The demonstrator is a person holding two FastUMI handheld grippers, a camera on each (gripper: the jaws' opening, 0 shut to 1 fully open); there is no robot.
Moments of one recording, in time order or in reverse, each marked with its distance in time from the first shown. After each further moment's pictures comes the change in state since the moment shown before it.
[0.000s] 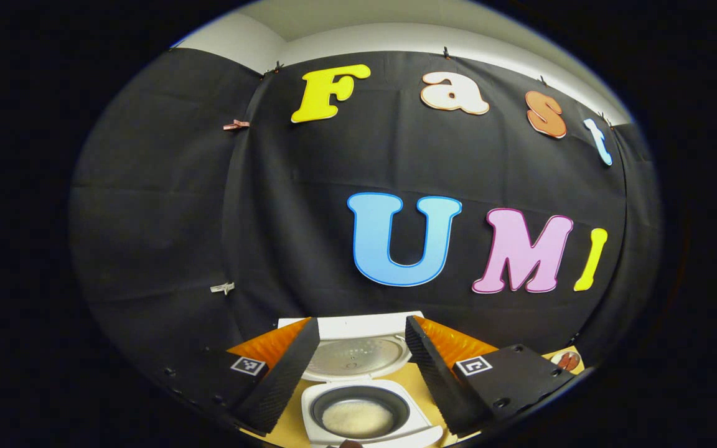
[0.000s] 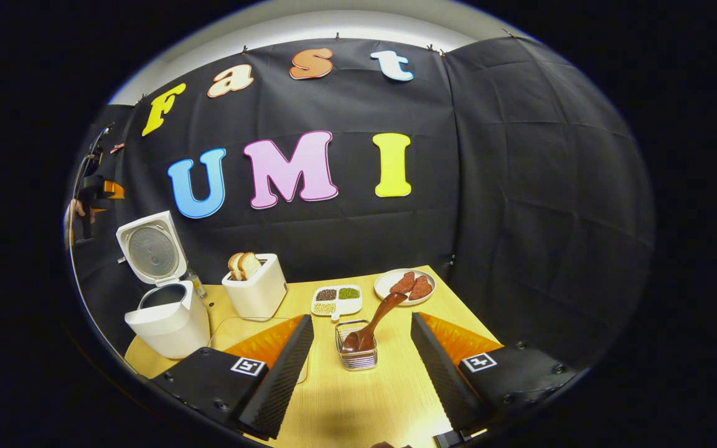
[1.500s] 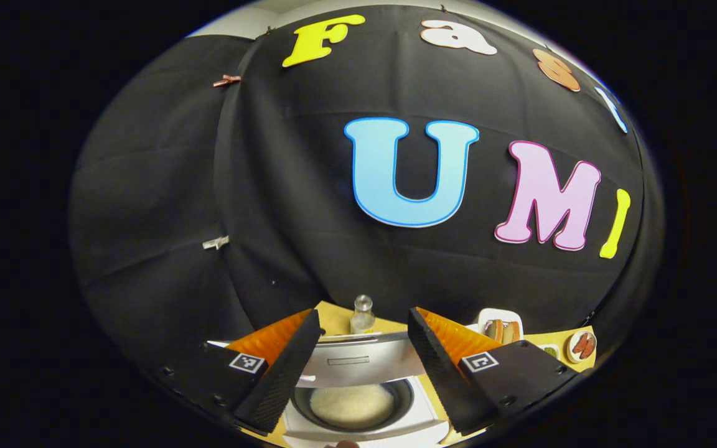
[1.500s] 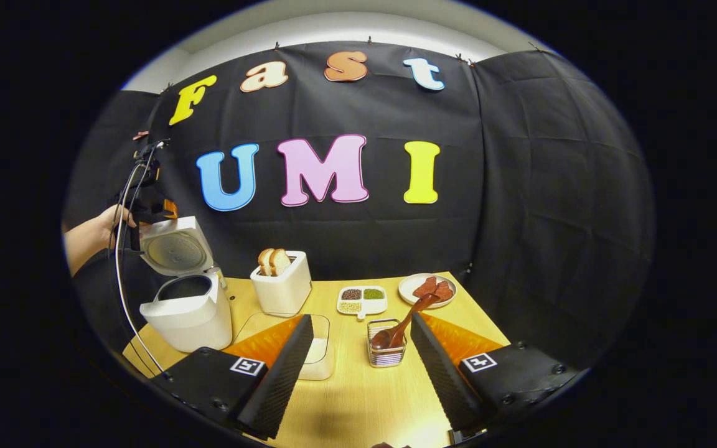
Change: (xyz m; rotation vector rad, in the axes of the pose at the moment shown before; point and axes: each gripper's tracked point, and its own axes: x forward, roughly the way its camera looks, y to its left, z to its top) left arm 0.023 -0.030 -0.125 -0.028 0.282 0.081; right arm -0.019 0.058 -0.009 -0.056 0.008 0.101
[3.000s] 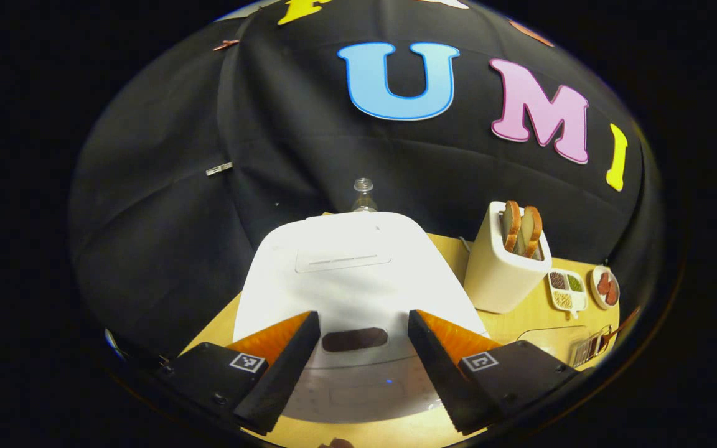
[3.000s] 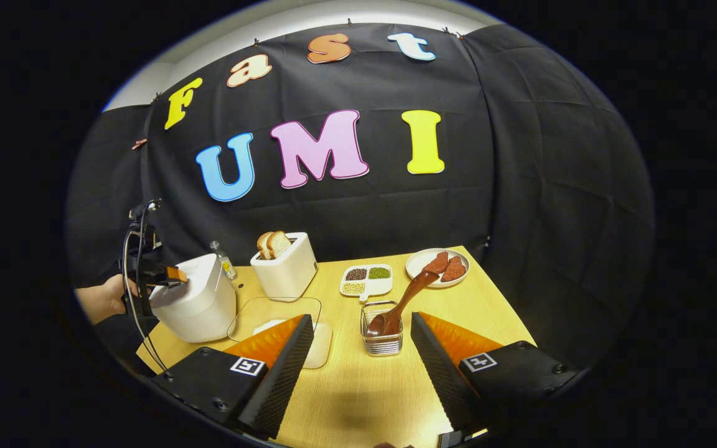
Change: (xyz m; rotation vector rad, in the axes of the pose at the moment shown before) left arm -0.034 -0.010 -0.178 -0.005 0.185 0.029; right arm 0.032 -0.051 -0.028 0.069 0.084 0.100
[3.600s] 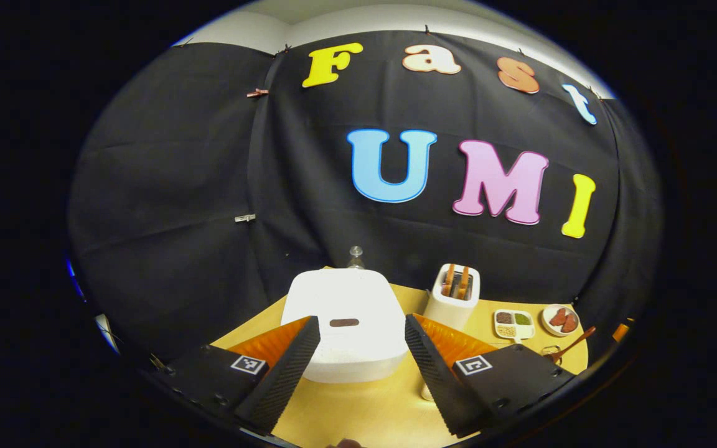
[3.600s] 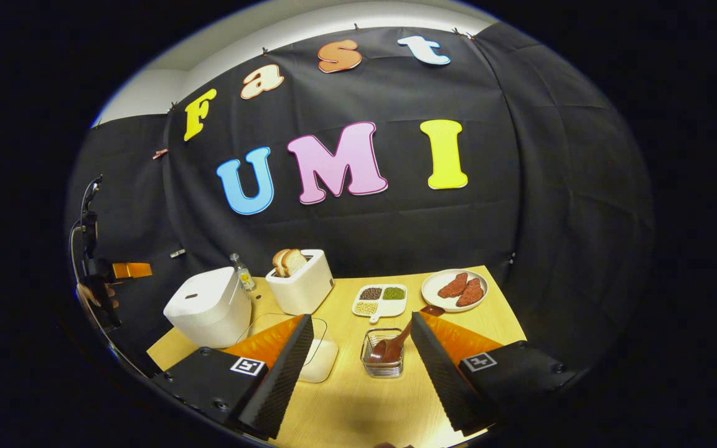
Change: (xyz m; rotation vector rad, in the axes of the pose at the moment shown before) left arm -0.208 -0.026 0.020 0.001 -0.292 -0.048; right arm 0.009 -0.015 0.050 -0.022 -0.056 0.137
